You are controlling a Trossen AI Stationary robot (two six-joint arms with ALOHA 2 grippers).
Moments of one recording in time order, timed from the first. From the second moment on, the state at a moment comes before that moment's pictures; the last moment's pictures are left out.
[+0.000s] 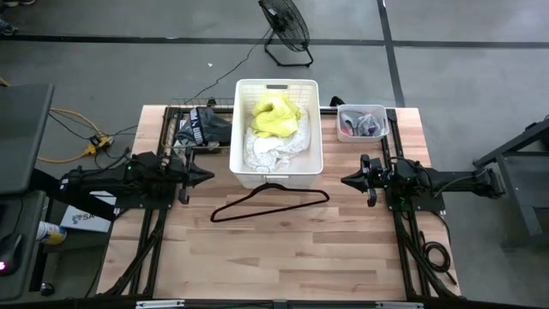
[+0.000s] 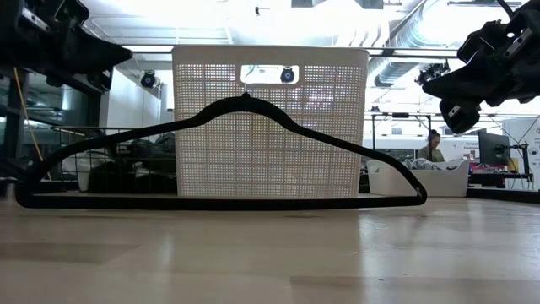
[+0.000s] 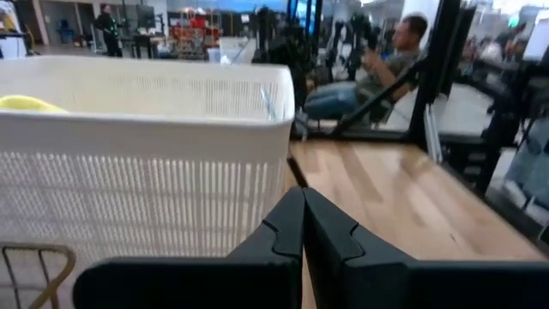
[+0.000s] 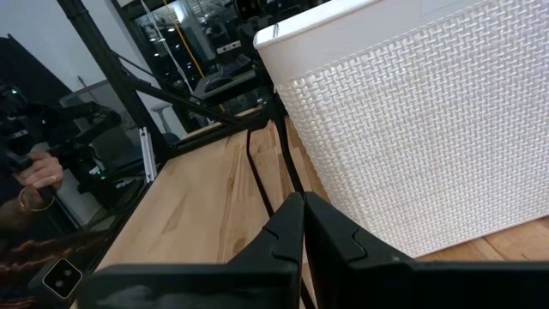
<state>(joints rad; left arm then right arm) 0.05 0.03 0.14 -0.08 0.03 -0.05 -0.03 0.12 0.01 0.03 -0.03 0.39</state>
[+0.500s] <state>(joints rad) 0.05 0.03 0.08 -0.07 0.01 0.02 -0.03 0.12 0.01 0.03 -0.03 0.39</state>
